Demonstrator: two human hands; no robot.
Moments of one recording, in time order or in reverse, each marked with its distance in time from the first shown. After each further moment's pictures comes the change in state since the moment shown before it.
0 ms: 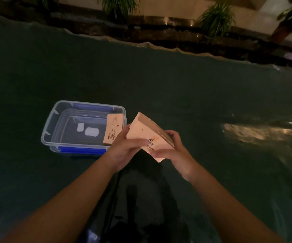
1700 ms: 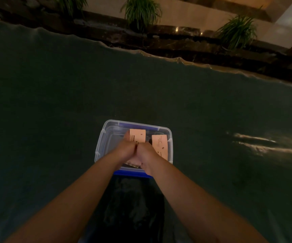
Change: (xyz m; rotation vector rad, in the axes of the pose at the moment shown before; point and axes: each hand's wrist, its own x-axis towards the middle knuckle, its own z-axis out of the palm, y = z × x) left_hand -0.001 0.102 -0.120 0.468 0.531 -0.282; right_hand 0.148 -0.054 0.255 -0.089 0.204 0.553
